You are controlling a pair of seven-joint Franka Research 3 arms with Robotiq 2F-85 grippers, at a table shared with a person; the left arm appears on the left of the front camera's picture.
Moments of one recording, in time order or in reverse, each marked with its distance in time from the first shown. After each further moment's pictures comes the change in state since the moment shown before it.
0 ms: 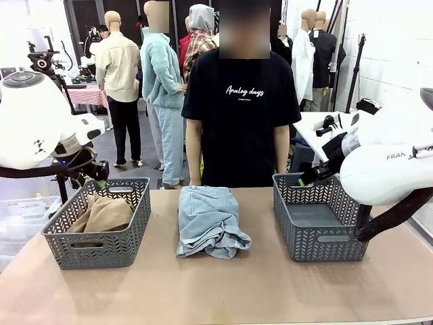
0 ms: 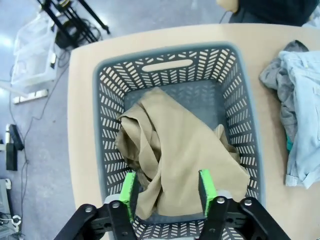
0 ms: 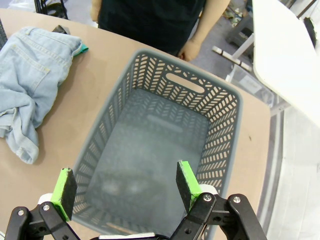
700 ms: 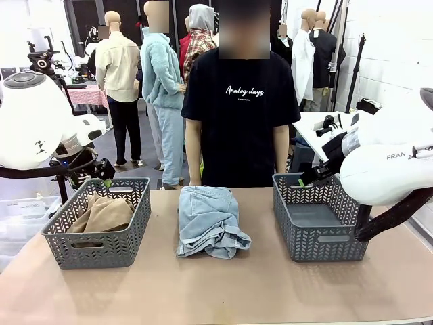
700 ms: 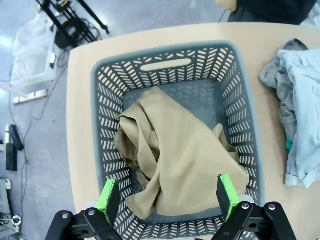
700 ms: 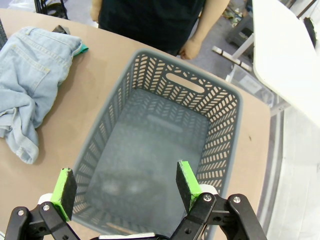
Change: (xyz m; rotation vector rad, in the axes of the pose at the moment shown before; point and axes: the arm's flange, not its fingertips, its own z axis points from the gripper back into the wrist) left arm 0.000 -0.001 -0.001 -0.001 0.002 -0.003; right arm 0.000 0.000 0.000 0.000 0.000 0.000
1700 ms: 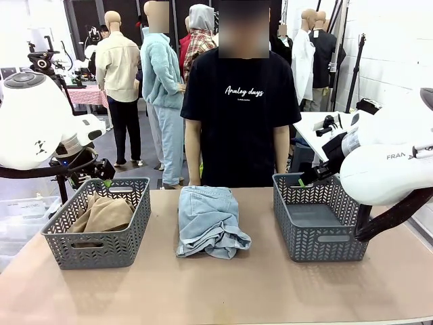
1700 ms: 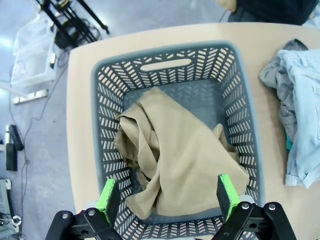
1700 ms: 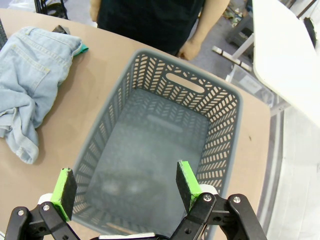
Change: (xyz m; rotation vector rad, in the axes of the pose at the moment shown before) left arm 0.000 0.000 0.000 0.000 0.000 0.000; right arm 0.000 0.000 0.000 0.000 0.000 0.000
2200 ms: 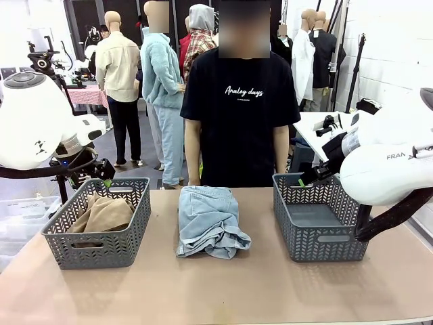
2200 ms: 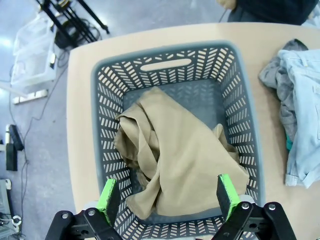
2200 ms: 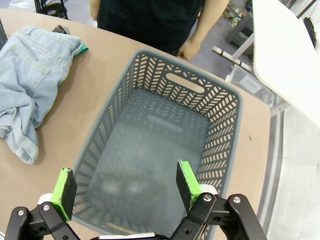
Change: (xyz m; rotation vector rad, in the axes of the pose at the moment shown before) left arm 0.000 0.000 0.000 0.000 0.000 0.000; right arm 0.000 0.000 0.000 0.000 0.000 0.000
